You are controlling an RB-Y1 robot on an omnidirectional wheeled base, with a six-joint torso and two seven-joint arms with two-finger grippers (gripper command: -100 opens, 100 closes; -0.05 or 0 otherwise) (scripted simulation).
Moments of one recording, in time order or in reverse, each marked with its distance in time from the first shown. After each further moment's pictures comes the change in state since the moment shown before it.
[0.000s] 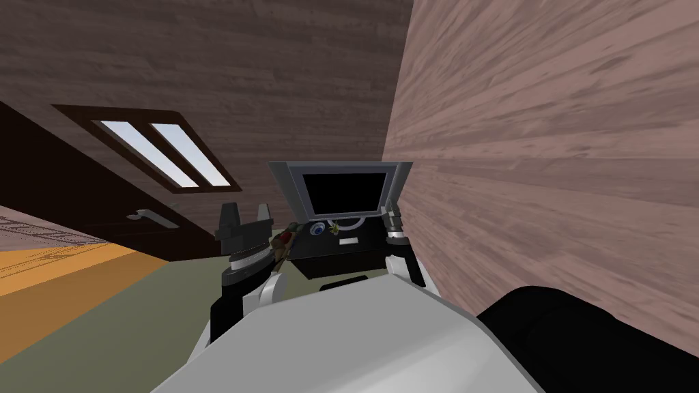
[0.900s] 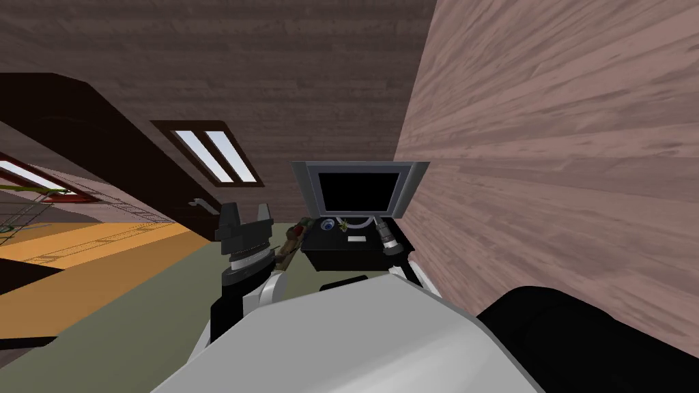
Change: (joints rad) left arm 0.000 0.000 0.000 0.000 0.000 0.000 0.000; right arm 0.030 -0.207 0.074 0.181 0.143 -0.093 0.064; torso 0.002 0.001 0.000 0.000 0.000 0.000
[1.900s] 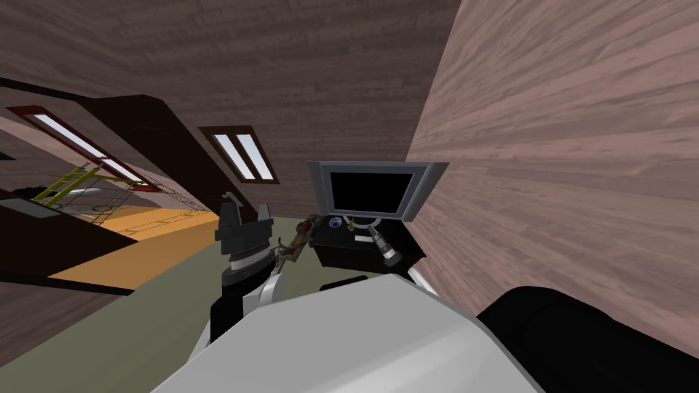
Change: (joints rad) left arm 0.000 0.000 0.000 0.000 0.000 0.000 0.000; right arm 0.024 -0.102 0.046 0.167 0.120 -0.061 0.039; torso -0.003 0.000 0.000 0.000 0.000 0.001
